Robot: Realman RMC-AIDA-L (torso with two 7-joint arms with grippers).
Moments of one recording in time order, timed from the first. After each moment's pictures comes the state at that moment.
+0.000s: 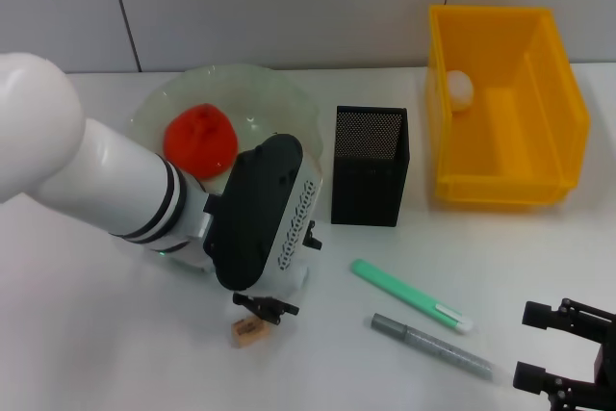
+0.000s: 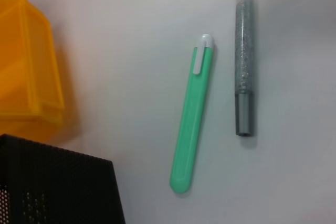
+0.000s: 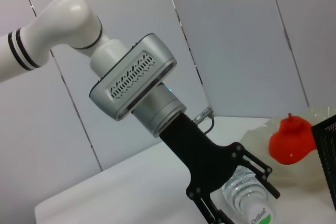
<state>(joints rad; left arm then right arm) -0.60 -2.08 1.71 1.21 2.40 1.19 -1.46 0.17 2.05 2.46 0.65 1.28 -1.84 1.20</state>
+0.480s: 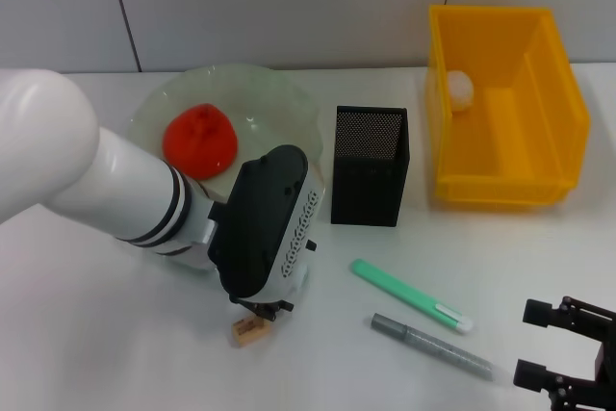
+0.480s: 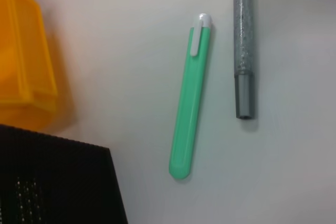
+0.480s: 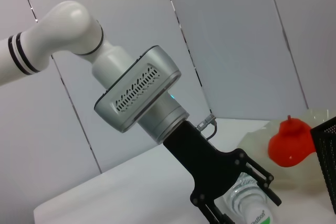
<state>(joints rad) -0.60 -2.08 1.75 1.19 2.44 1.14 -1.47 0.17 2.05 2.46 0.65 1.29 -1.84 1.20</state>
